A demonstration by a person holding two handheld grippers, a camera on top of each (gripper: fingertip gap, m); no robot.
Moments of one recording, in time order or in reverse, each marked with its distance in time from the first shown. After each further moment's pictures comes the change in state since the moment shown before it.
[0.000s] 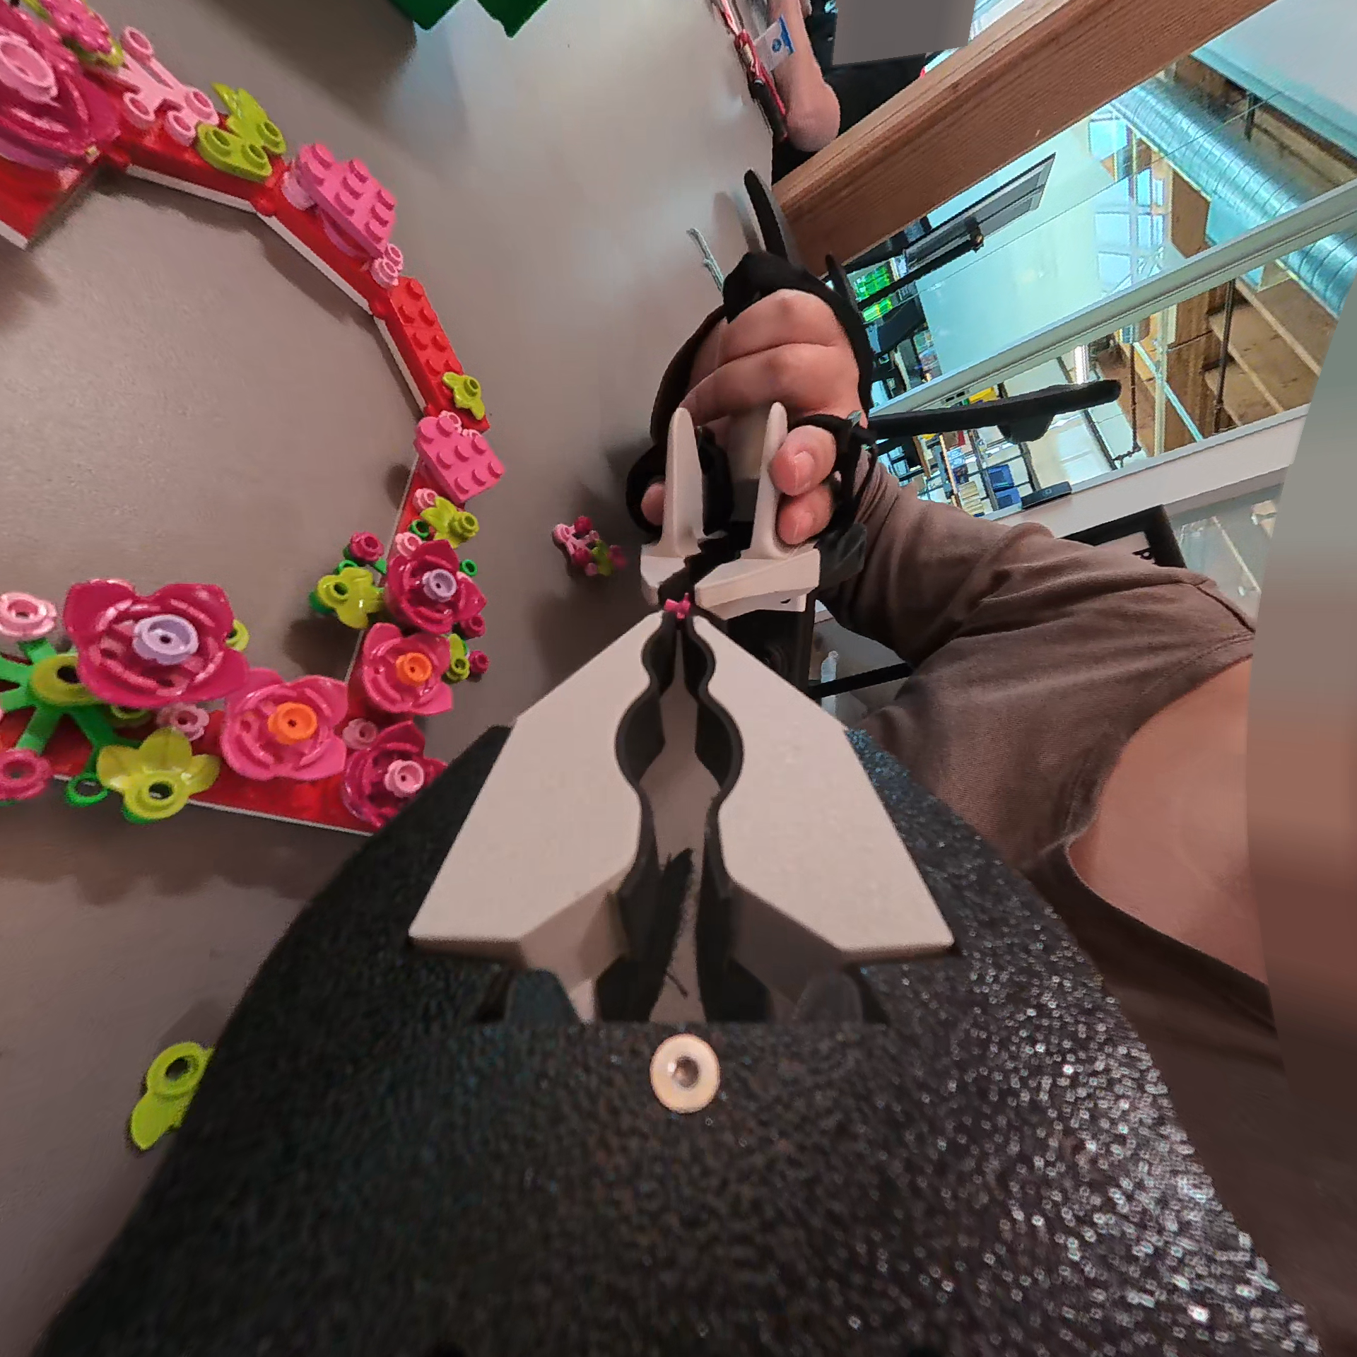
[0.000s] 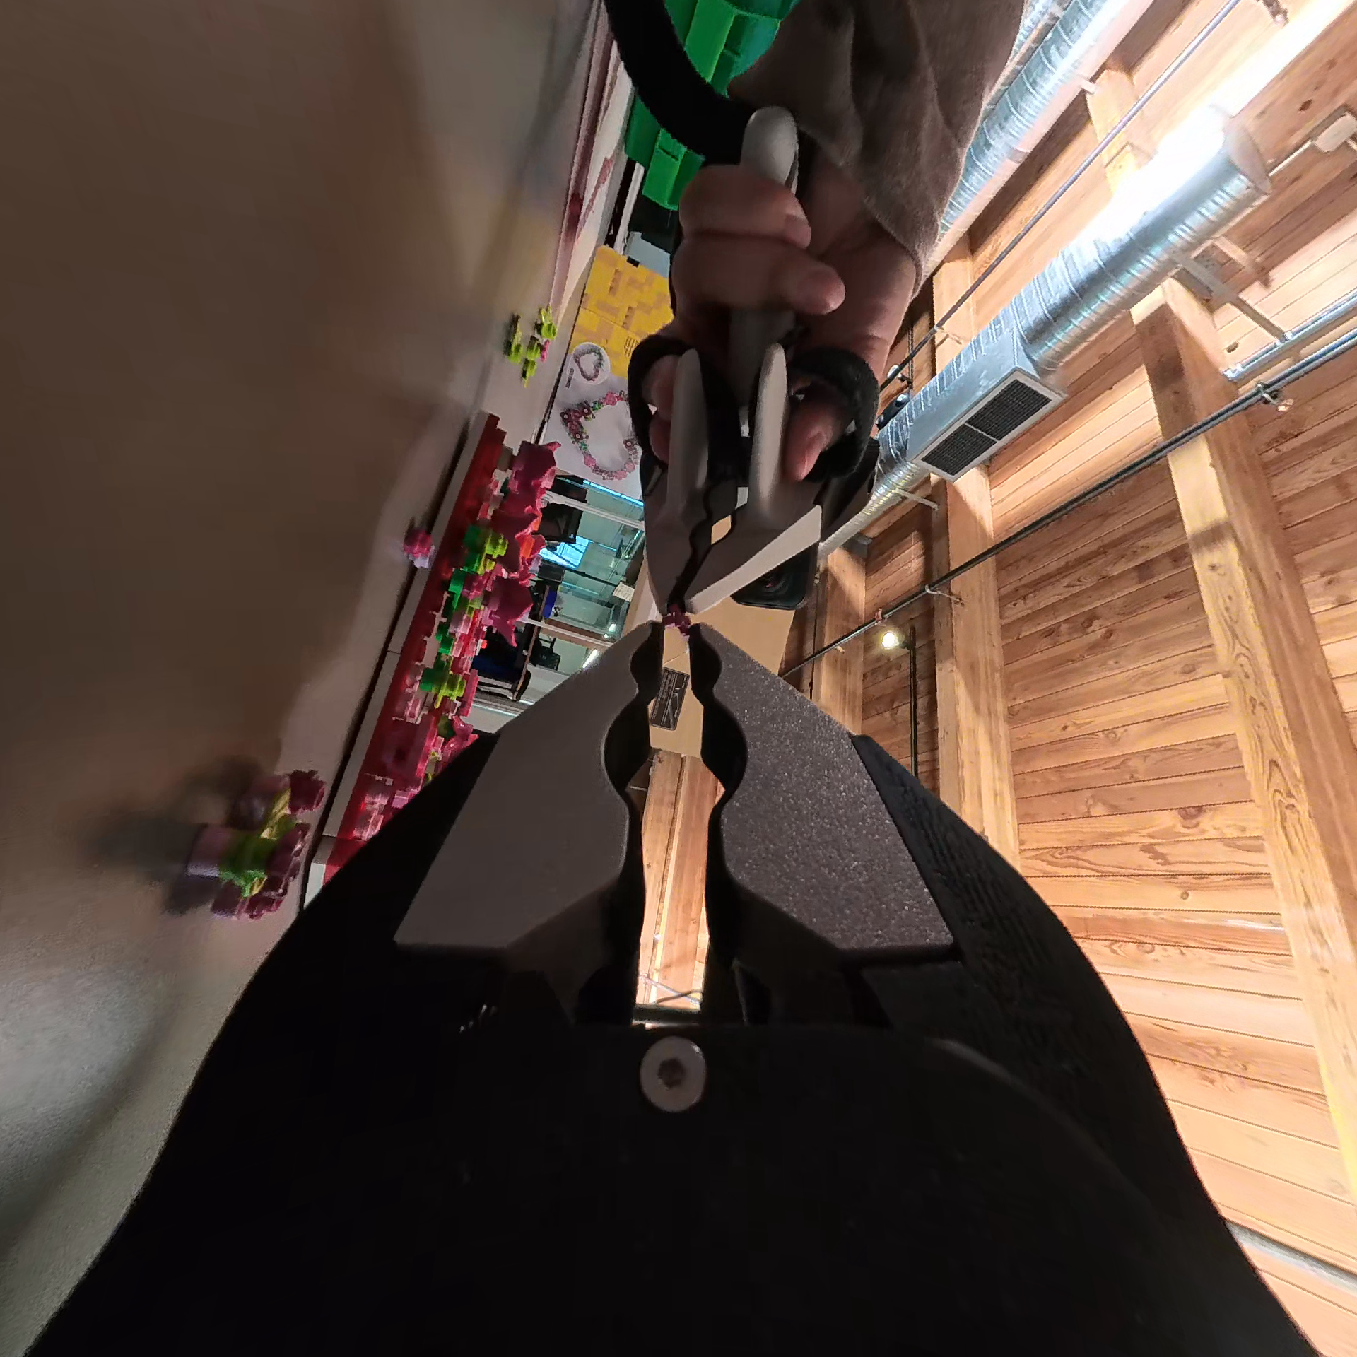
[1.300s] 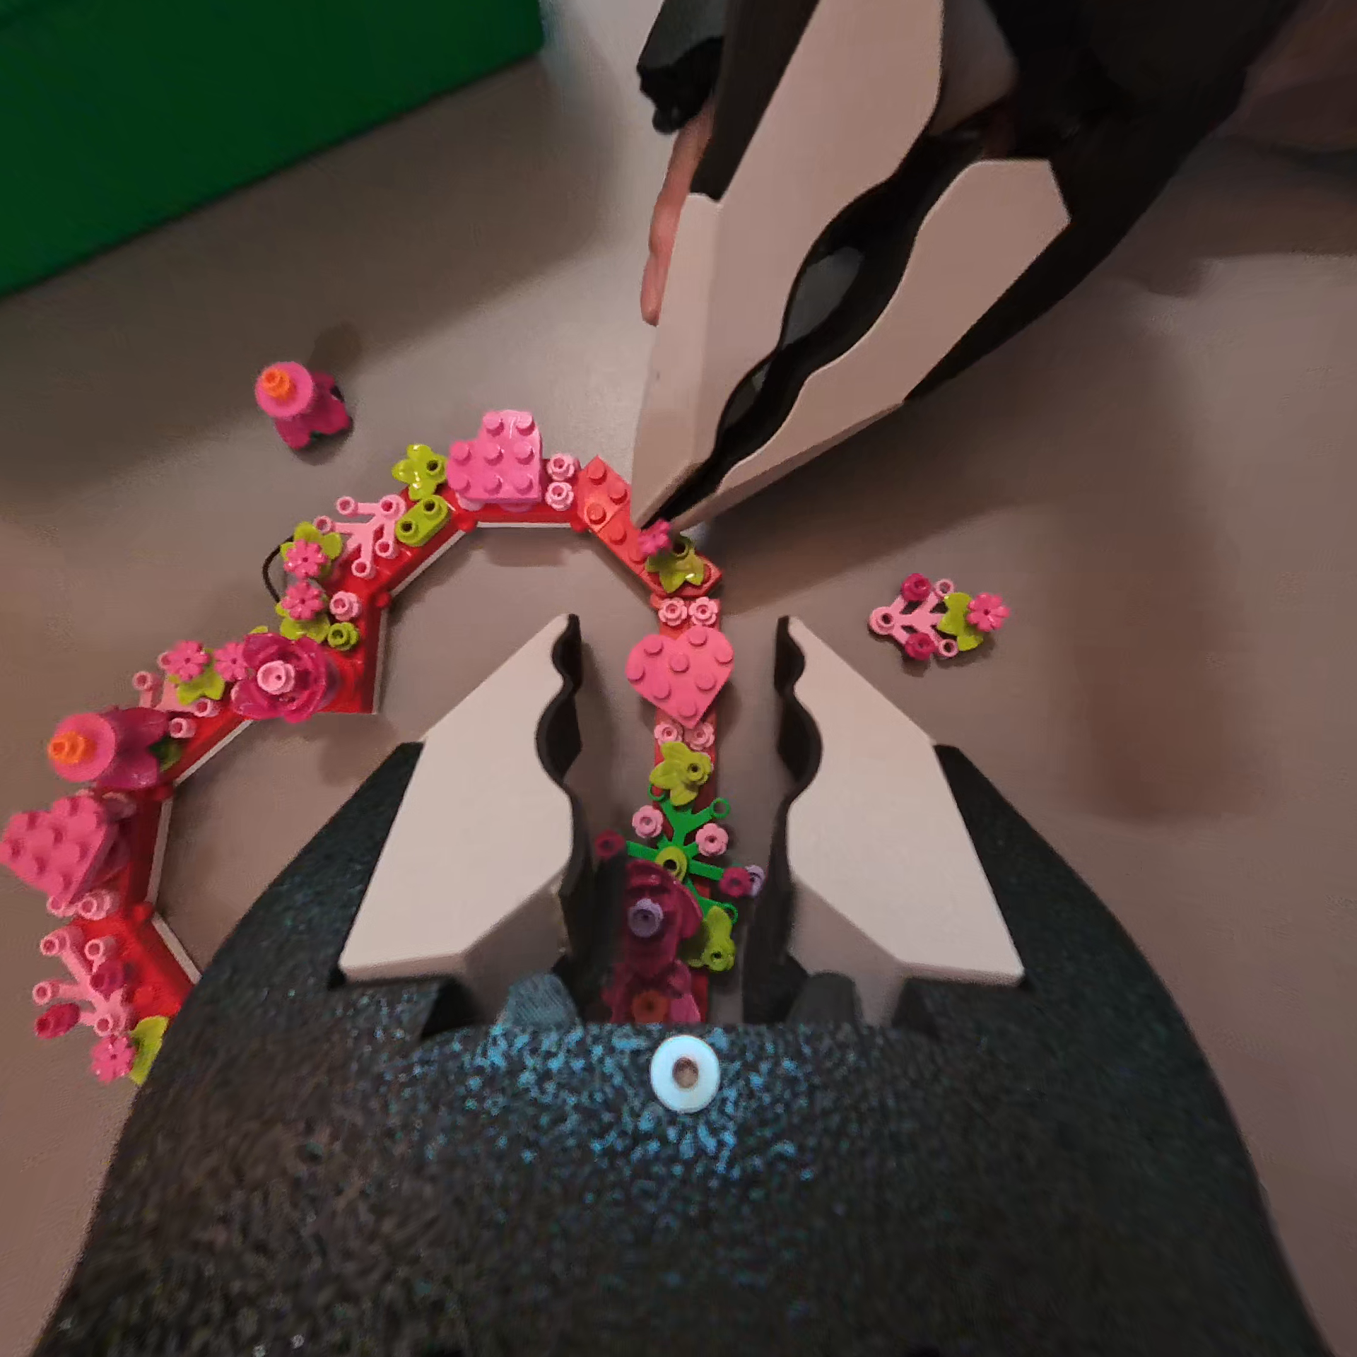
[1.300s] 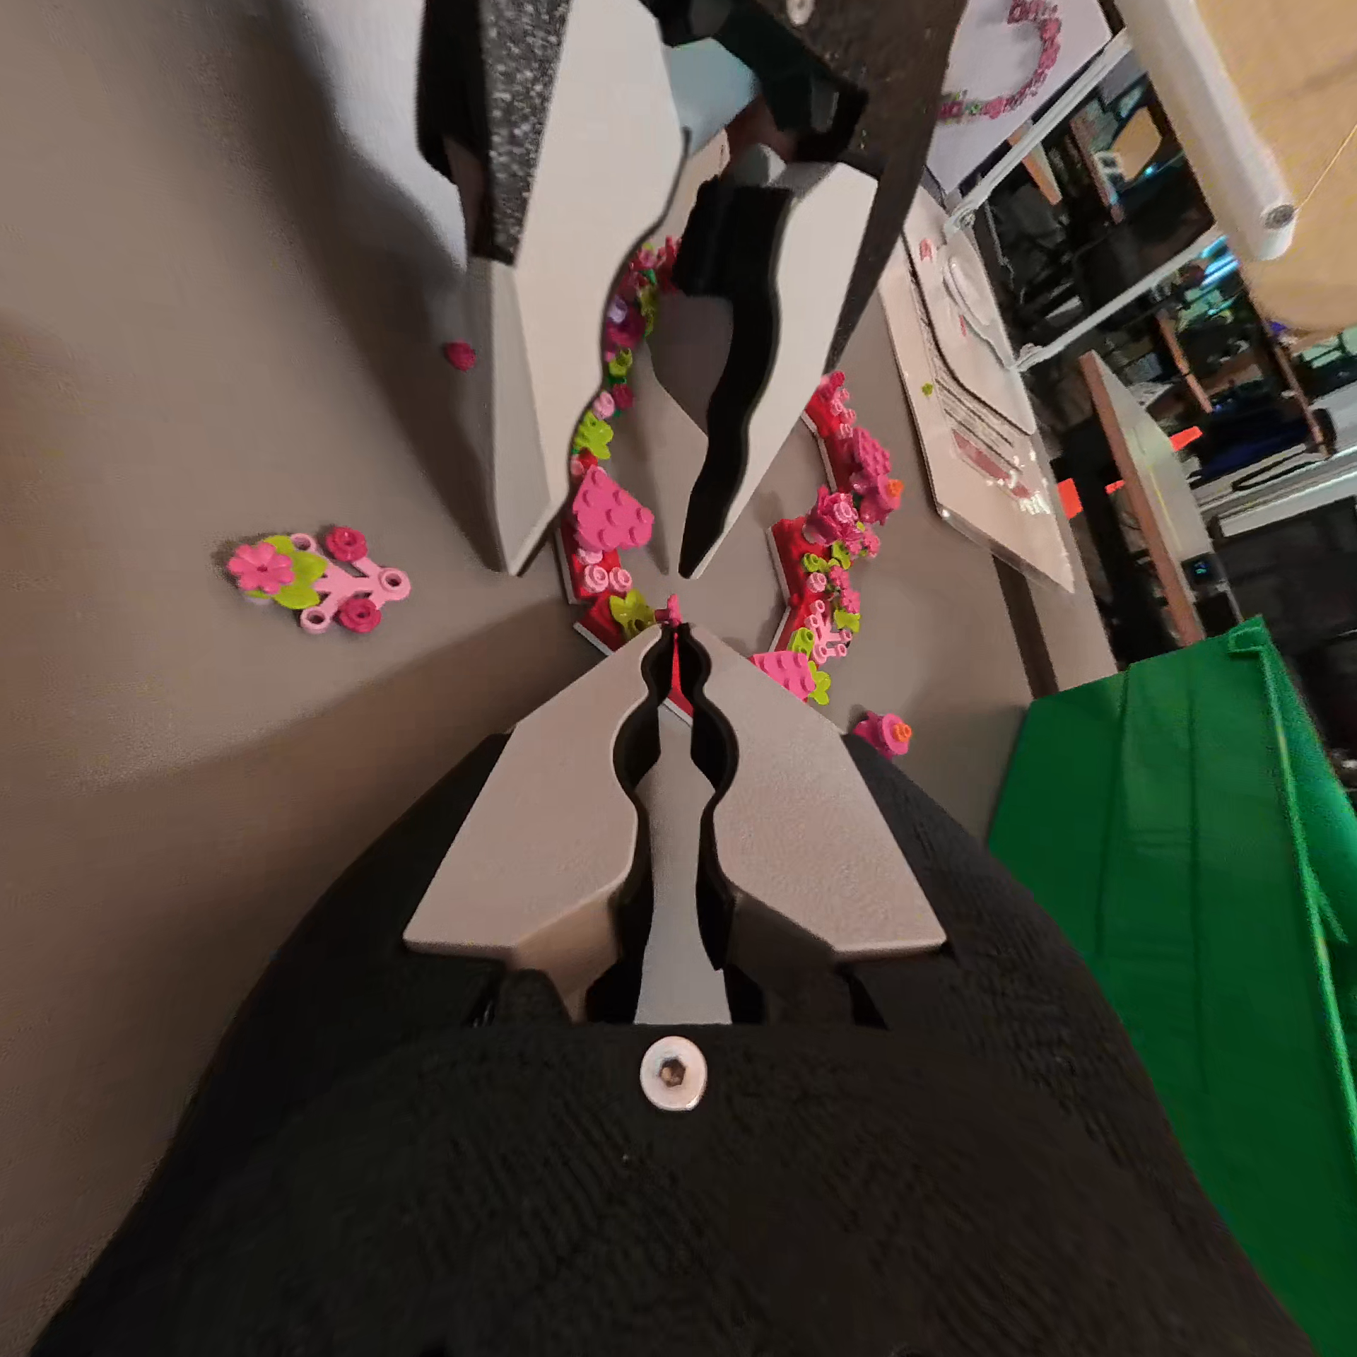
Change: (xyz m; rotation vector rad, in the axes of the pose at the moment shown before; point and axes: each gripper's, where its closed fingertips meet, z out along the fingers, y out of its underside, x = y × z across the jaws) left arm -0.077 -0.037 0.057 -0.295 -0.666 0.765; right arm -0.080 0.064 -0.038 -0.103 -0.611 1.186
